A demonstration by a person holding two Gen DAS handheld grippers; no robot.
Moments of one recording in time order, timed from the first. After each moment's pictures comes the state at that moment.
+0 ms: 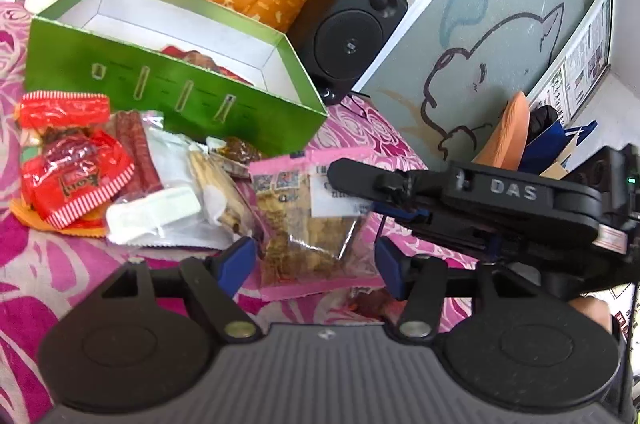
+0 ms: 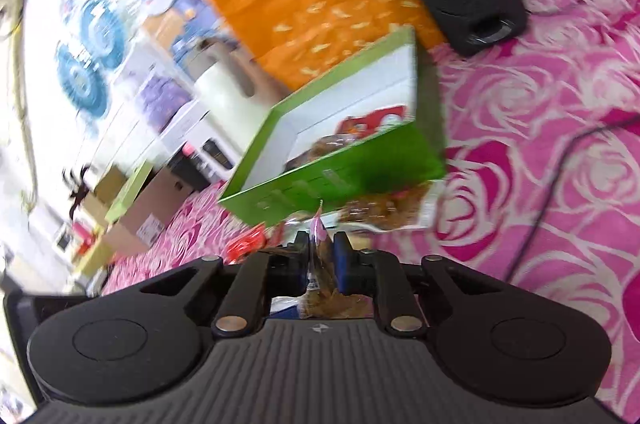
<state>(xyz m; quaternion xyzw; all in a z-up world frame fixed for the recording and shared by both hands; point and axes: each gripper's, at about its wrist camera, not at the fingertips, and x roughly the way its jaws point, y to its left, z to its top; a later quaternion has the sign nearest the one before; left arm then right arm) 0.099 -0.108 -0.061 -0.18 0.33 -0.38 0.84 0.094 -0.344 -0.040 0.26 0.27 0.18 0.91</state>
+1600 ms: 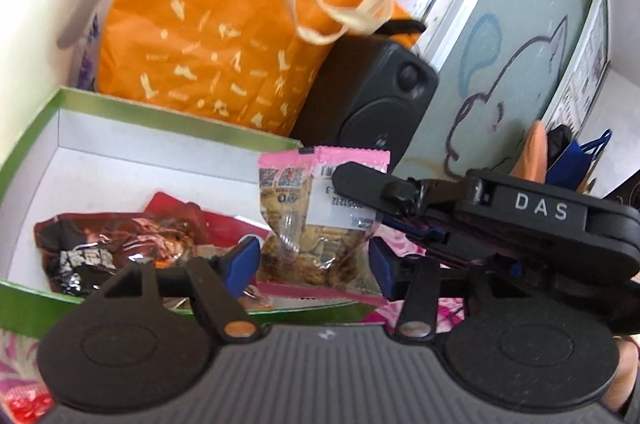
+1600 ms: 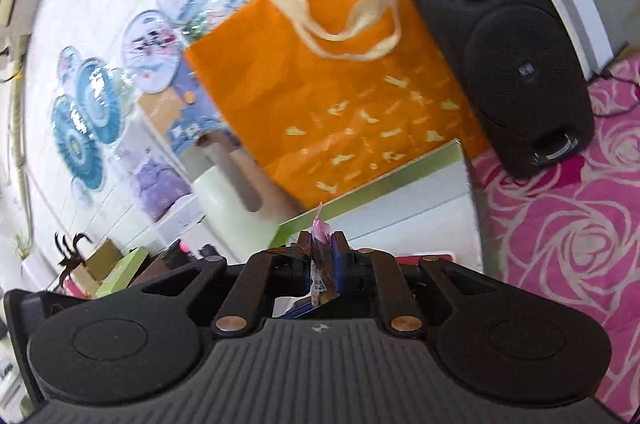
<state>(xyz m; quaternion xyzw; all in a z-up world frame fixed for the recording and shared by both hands) 0.235 -0.136 -0.025 -0.14 0.26 -0.38 0.88 0.198 -0.341 -0.013 0.29 0.16 0.15 0.93</state>
